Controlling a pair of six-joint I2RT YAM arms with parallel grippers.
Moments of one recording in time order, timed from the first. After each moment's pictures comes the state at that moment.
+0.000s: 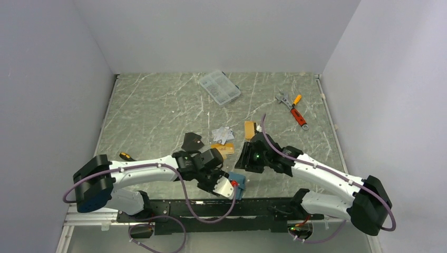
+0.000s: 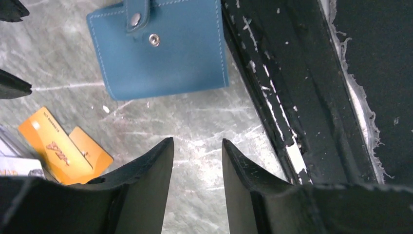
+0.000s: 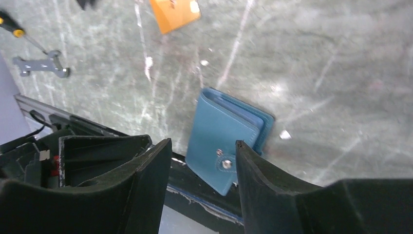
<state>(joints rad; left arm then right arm) -1.14 1.34 0.81 -0.52 0.30 0.84 0.81 1.07 0.65 -0.46 -0.06 0.97</state>
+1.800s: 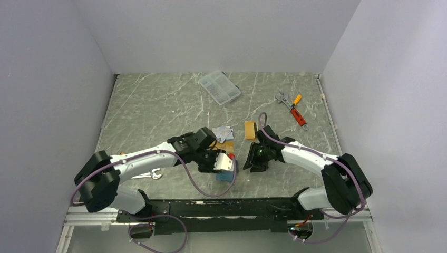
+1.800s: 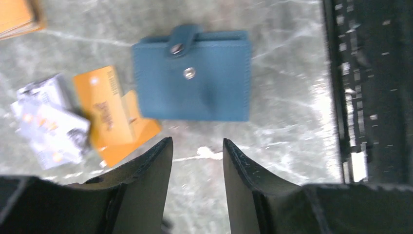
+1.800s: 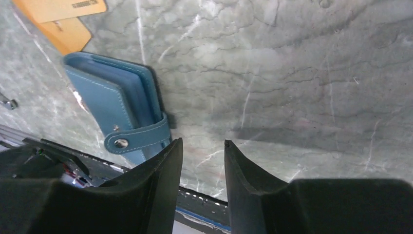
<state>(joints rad) -0.94 1.41 0.87 -0.46 0.40 0.80 0.55 1.34 0.63 -0.45 -0.24 0.85</state>
